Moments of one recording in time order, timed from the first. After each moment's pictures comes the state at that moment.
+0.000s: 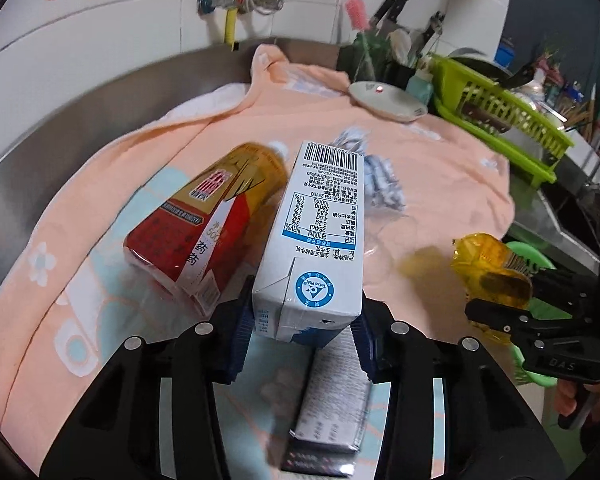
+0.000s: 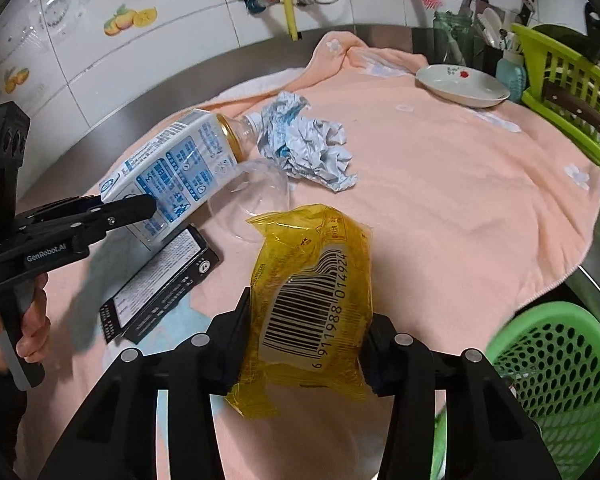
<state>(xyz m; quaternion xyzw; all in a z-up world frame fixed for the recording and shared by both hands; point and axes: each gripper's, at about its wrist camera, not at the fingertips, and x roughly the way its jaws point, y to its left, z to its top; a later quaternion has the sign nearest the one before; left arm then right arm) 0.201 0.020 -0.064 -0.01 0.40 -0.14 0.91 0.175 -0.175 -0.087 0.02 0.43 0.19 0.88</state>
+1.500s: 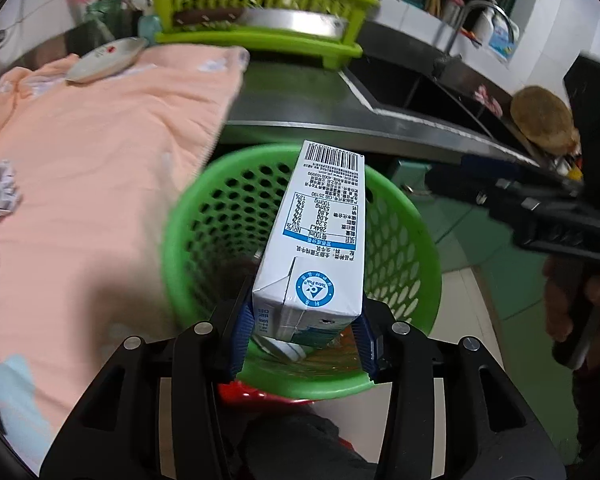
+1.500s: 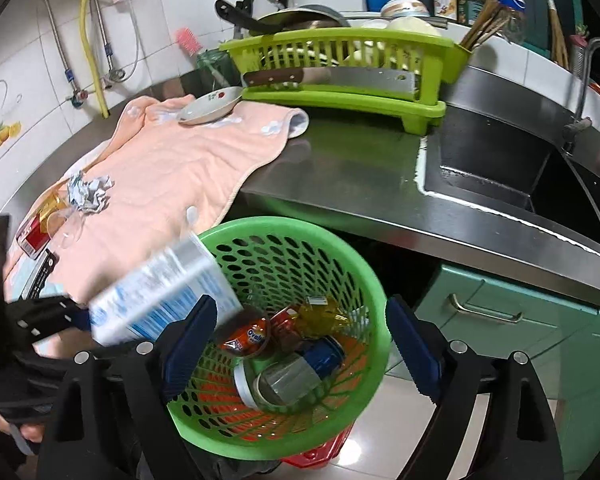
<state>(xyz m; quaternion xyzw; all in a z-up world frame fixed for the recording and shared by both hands) 0.098 -0.277 -0.103 0.09 0.45 -0.39 0.80 0.036 -0.446 -0.066 0.09 0.40 -0.06 0.91</state>
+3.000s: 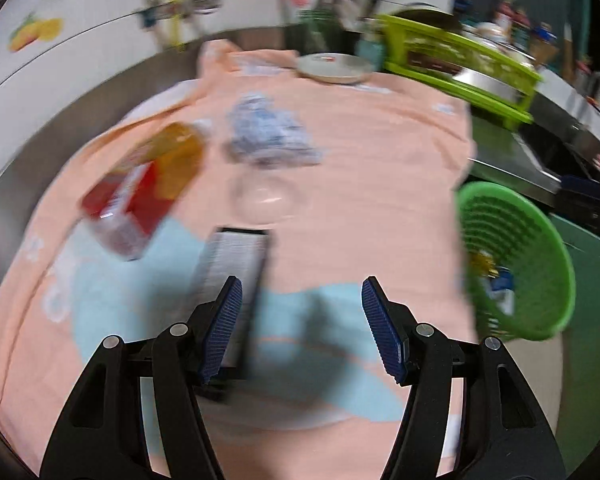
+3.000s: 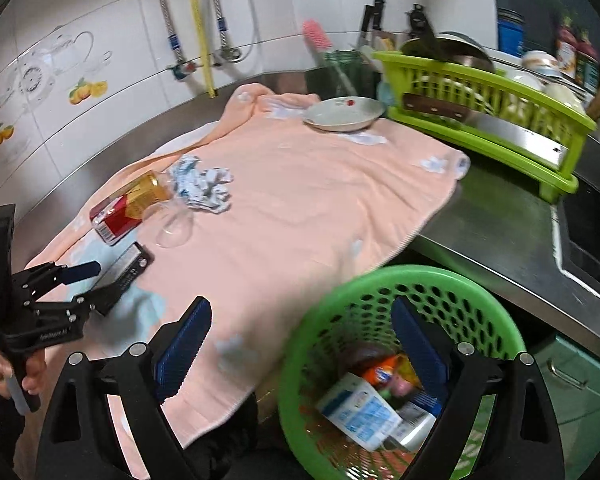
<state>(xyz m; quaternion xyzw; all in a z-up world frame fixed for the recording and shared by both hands) 0.139 -0.040 -0.067 0.06 0.42 -0.14 0.90 0.104 -0.300 -0.038 0.05 0.39 0.10 0.92</state>
